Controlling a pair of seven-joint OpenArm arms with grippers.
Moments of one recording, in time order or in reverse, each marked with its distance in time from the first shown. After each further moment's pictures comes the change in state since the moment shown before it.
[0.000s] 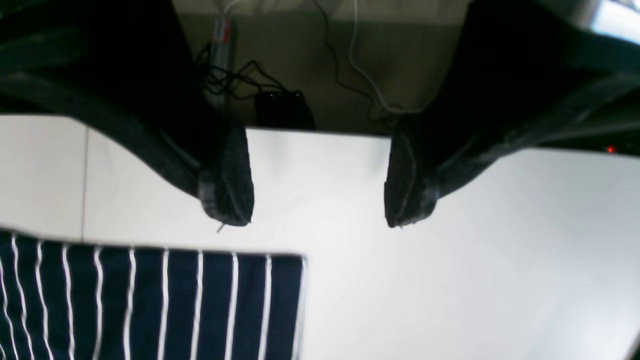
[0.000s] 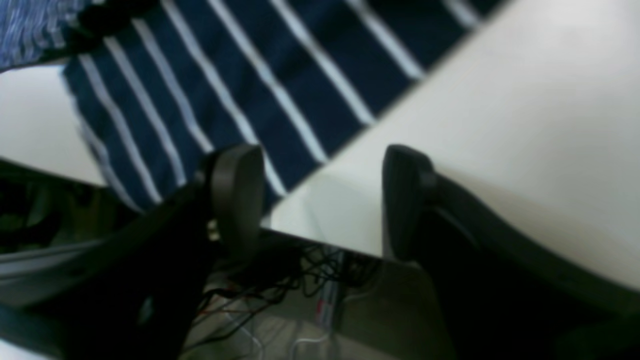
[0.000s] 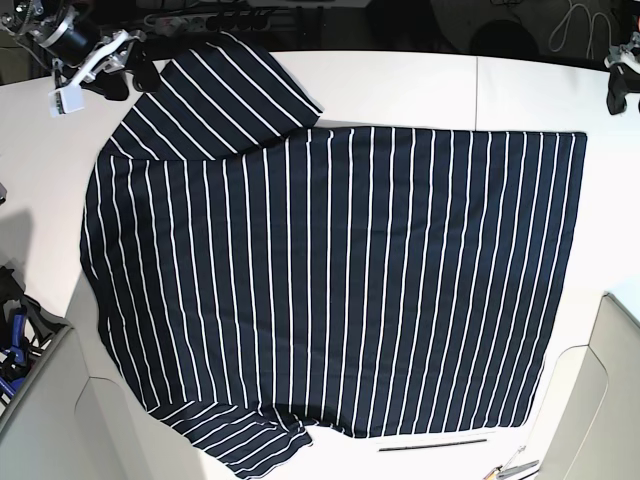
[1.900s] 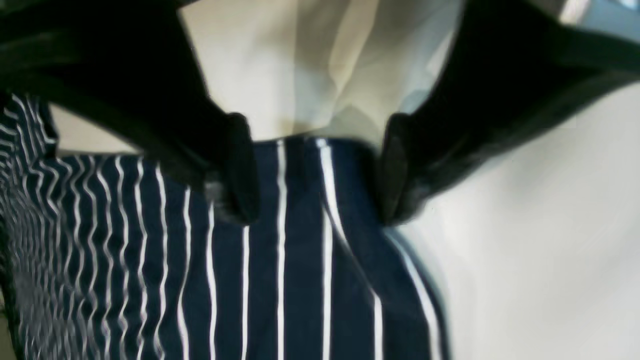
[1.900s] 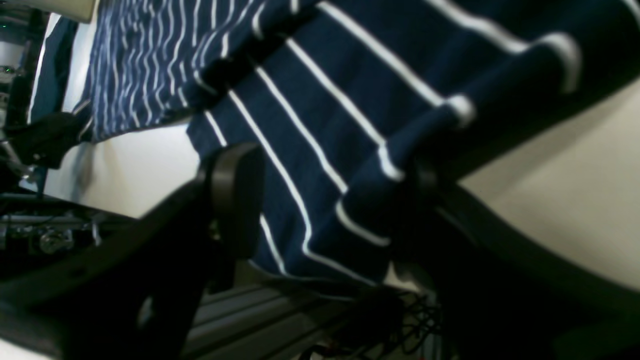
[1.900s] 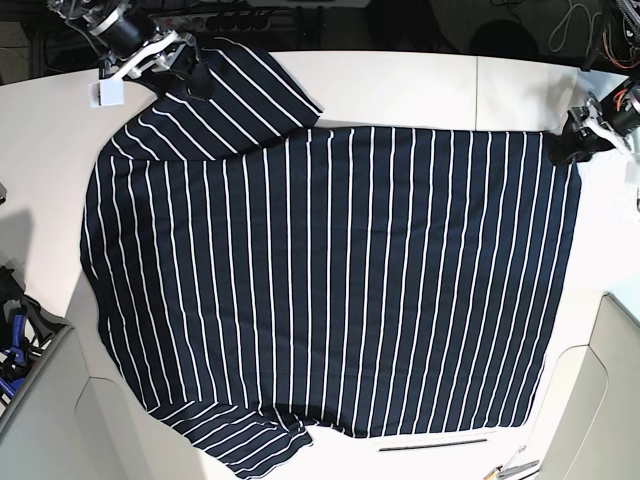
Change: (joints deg) left arm -23.7 -7.3 24.4 -29.6 -10.2 -6.9 7.1; right arm 1.5 -12.7 -2.5 0.1 3.2 0.7 0.3
